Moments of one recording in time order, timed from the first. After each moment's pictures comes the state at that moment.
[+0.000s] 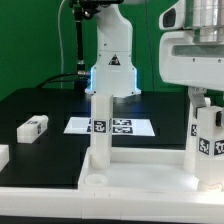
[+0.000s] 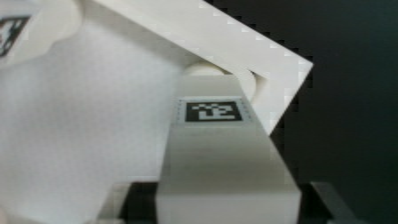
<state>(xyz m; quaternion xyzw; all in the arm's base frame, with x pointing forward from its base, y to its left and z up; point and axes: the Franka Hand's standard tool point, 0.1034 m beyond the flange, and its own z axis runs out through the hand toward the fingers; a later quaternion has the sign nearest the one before) 0.657 0.093 0.121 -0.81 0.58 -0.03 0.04</state>
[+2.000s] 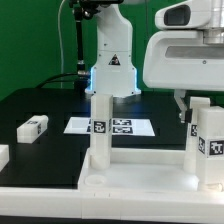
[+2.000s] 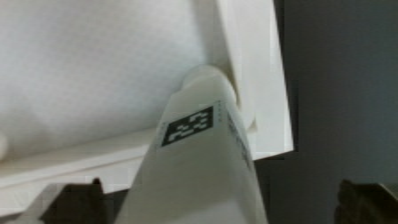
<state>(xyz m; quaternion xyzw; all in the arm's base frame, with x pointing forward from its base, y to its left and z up) 0.656 0.100 0.119 -0.99 0.14 -0.05 0.01</state>
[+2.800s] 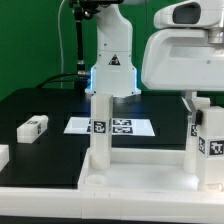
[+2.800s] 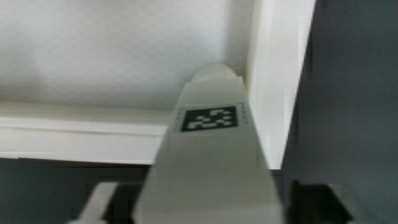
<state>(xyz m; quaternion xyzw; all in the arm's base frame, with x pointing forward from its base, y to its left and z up) 0.656 0.097 0.119 -1.00 0.00 -0.05 0.00</state>
